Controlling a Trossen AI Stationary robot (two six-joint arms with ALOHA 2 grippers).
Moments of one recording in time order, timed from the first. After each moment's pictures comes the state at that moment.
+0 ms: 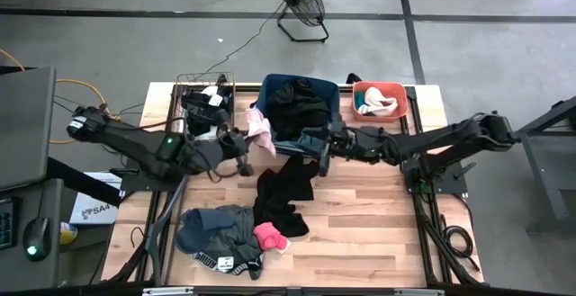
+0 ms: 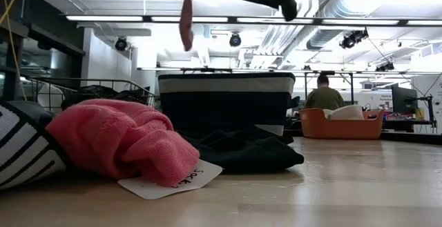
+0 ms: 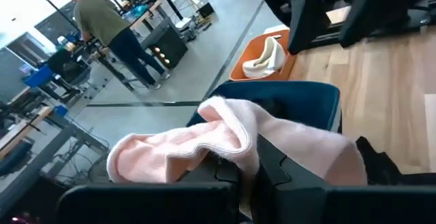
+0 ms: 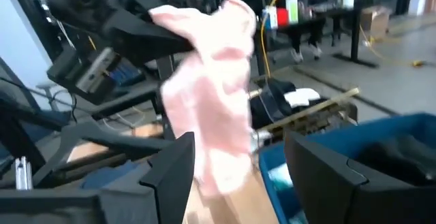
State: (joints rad) left arm -0.31 1.15 1.11 -0.32 -0.94 0.19; right arm 0.07 1.31 0.82 0.44 0.32 0.25
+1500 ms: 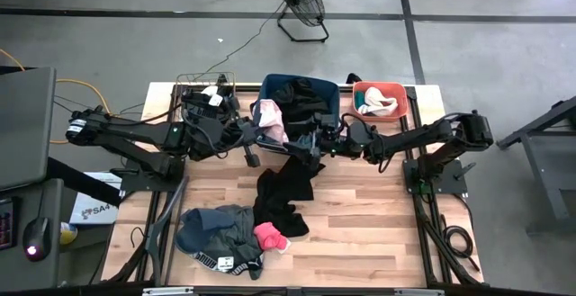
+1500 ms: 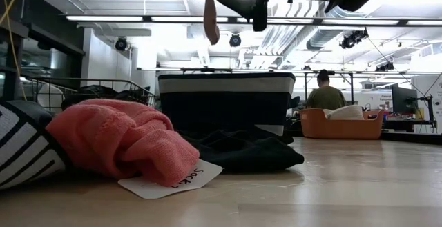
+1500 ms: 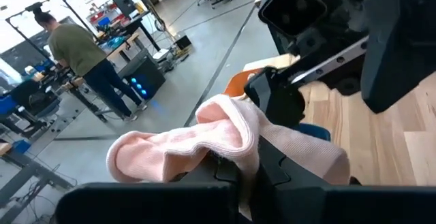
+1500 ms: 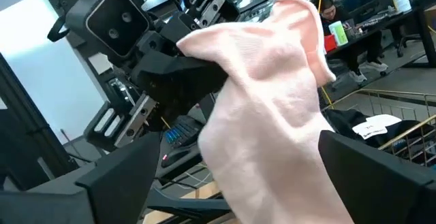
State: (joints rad) left arm -0.15 1.16 1.11 -0.12 -0.66 0.35; right arm -0.02 1.54 0.82 0.92 0.13 0.46
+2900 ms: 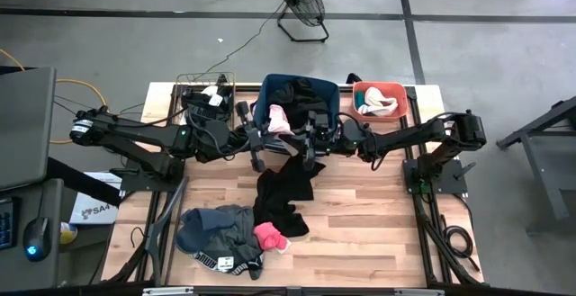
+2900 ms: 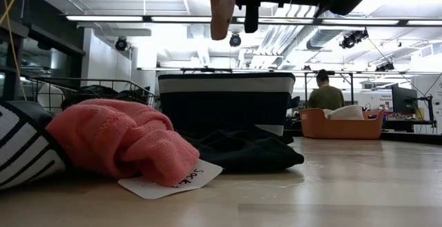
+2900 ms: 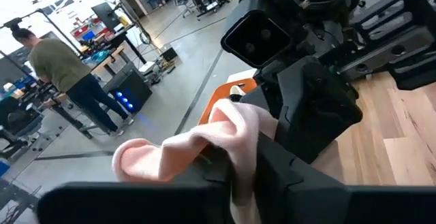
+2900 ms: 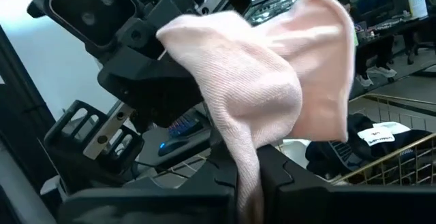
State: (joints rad) left arm -0.15 1.22 1.11 -0.04 -0.59 0.38; right arm -0.04 1.59 0.87 0.92 0.05 0.39
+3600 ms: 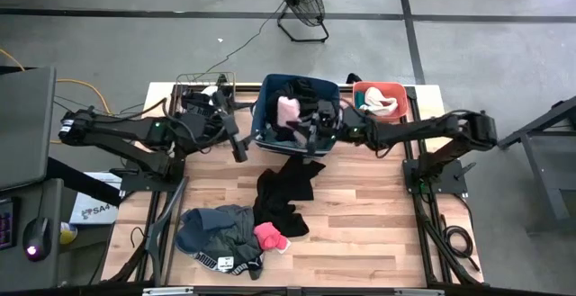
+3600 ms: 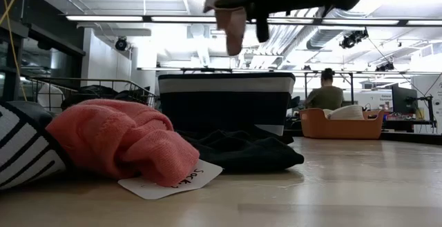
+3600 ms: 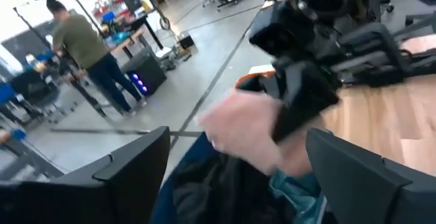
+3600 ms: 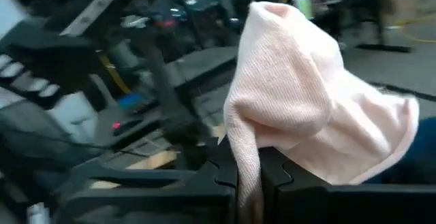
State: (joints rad) left arm -0.15 1.05 1.11 -0.22 -0.67 0.29; right arm -0.14 1.49 0.86 0.65 0.06 0.39
